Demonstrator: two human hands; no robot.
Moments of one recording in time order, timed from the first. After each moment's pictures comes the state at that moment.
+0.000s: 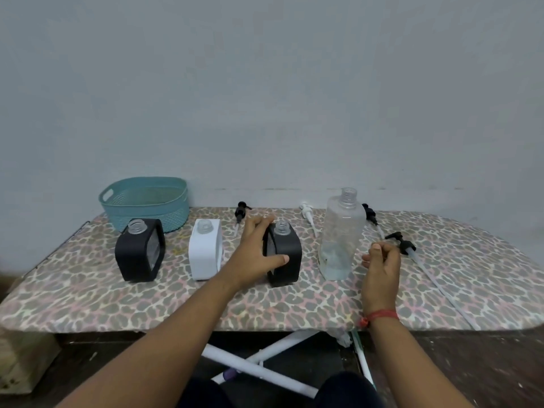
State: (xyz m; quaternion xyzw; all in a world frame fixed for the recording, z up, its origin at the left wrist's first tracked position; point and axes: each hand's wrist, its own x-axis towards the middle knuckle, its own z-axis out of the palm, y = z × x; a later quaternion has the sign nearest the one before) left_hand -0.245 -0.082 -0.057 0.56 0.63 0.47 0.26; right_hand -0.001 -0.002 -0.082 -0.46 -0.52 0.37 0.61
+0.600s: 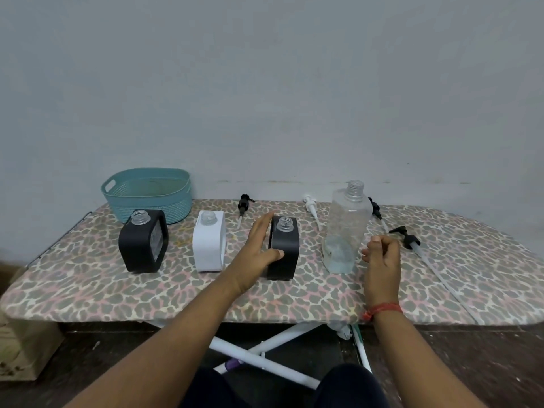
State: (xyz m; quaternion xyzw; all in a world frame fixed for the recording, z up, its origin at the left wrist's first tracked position) left_hand -0.237 -0.104 -0.066 0.54 0.57 0.52 0.34; right_hand -0.001 0.005 -0.090 -0.46 -0.55 0.38 0.59
